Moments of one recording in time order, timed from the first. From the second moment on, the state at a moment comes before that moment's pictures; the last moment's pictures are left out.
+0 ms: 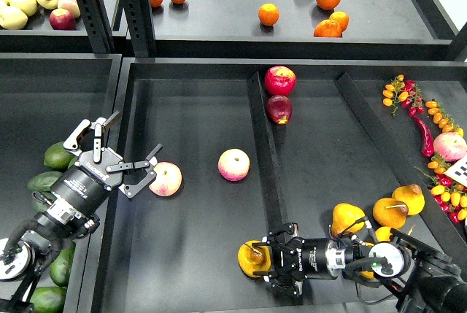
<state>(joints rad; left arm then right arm) 0.05 0.00 -1.47 -1.30 -0.06 -0.49 0.49 0.46 -0.19 0.39 0.65 0.10 0.58 -0.49</state>
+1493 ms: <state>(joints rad) 0.05 0.00 -1.44 -1.30 -0.06 -0.49 0.49 0.45 -0.57 0.52 0.93 0.27 0.58 -0.49</state>
